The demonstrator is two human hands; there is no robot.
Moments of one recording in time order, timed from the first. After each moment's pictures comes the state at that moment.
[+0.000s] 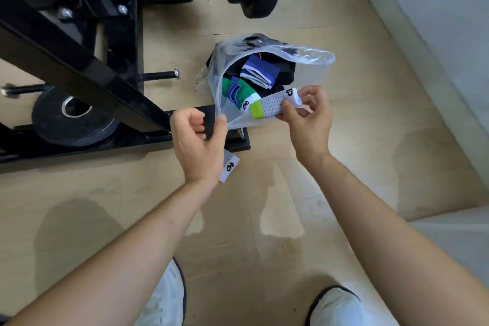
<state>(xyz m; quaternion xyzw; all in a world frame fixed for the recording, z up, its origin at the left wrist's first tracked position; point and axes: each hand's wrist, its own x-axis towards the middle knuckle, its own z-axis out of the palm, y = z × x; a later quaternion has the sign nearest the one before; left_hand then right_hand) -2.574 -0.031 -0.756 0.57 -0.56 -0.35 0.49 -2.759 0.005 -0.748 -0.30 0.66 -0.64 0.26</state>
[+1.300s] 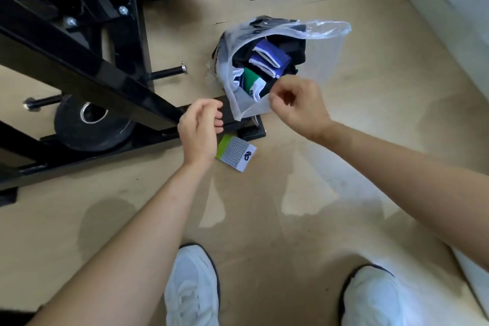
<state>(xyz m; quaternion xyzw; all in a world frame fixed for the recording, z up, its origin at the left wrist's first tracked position) -2.548 -0.065 -0.754 0.53 -0.54 -0.52 0.39 -2.747 -0.011 -0.744 -0.58 0.70 -0.39 0.16</state>
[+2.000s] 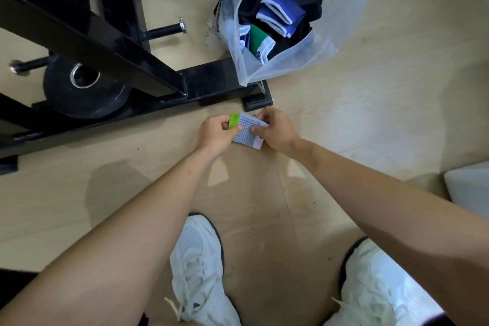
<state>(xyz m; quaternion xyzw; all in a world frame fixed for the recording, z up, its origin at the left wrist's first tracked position) -2.524 -0.058 -0.875 0.58 -0.68 -0.44 0.07 -2.685 0.015 -0.882 -0.38 0.74 -0.33 0.44</state>
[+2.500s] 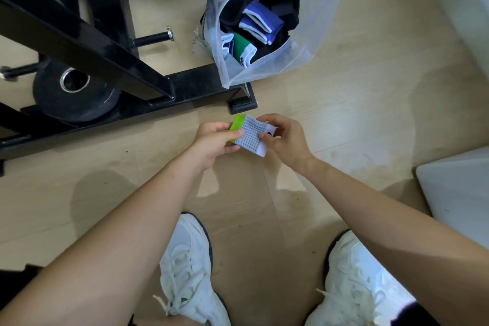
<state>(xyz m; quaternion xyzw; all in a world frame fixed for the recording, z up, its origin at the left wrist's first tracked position) -2.542 -0.028 -0.828 0.55 -0.42 -0.71 0.10 -2.703 0.075 -0.846 -0.37 0.70 -0.47 0.38</state>
